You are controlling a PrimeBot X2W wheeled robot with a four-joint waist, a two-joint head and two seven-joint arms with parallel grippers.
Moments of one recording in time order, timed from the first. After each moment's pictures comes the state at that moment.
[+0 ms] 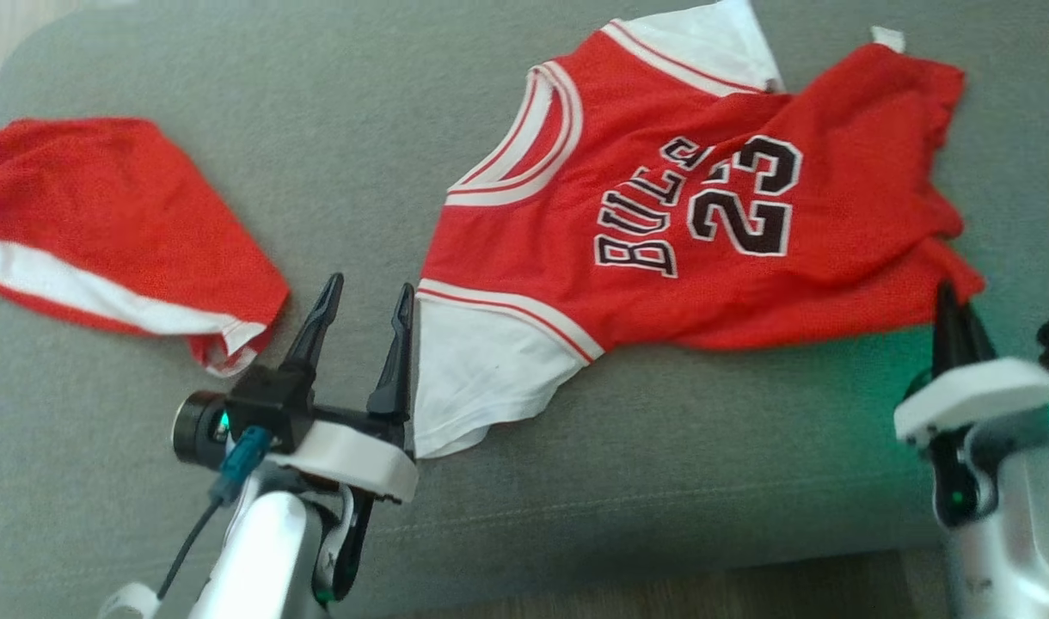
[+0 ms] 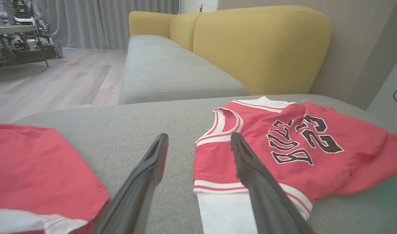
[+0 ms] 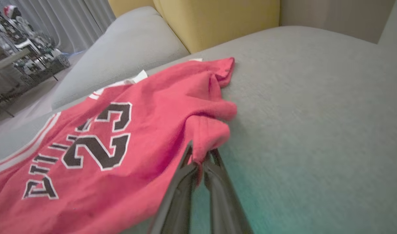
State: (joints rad) left arm -0.18 0.05 -0.30 0.20 -0.14 0.01 -0.26; right arm -0.36 -0.05 -0.33 0.57 0.24 0.13 -0.15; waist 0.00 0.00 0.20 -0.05
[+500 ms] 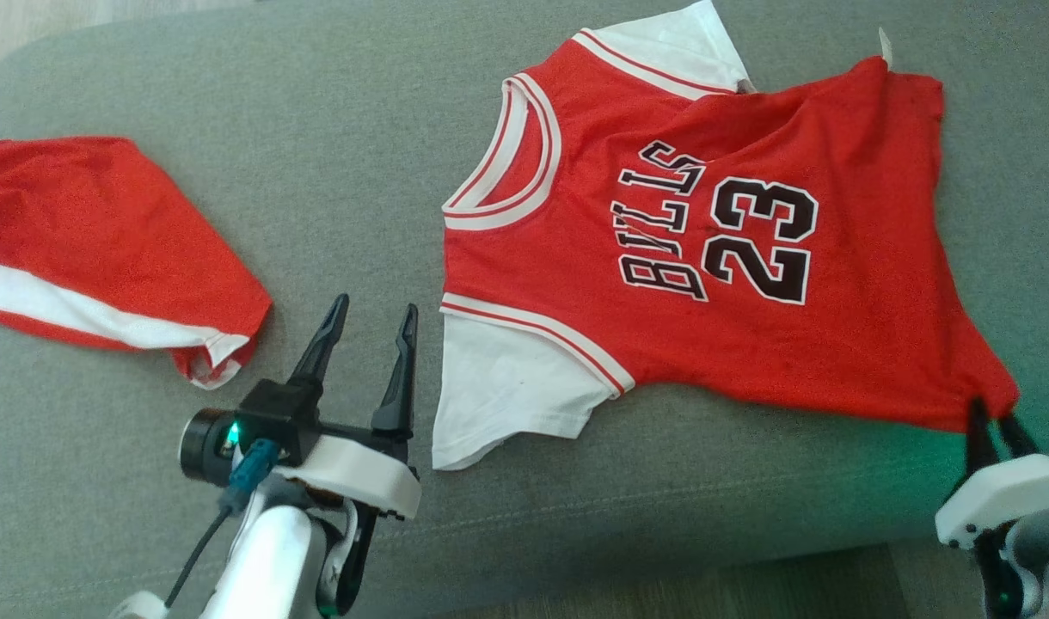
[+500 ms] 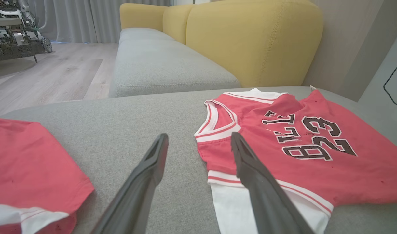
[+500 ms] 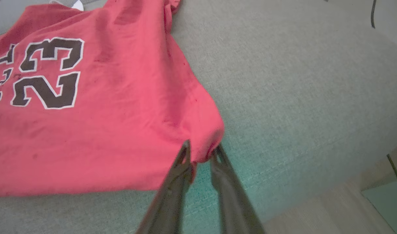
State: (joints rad) left arm -0.15 0.05 -0.31 0.21 -0.14 0.01 -0.26; right arm -0.12 -0.04 -0.43 0.39 0.13 0.13 0.03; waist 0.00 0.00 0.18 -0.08
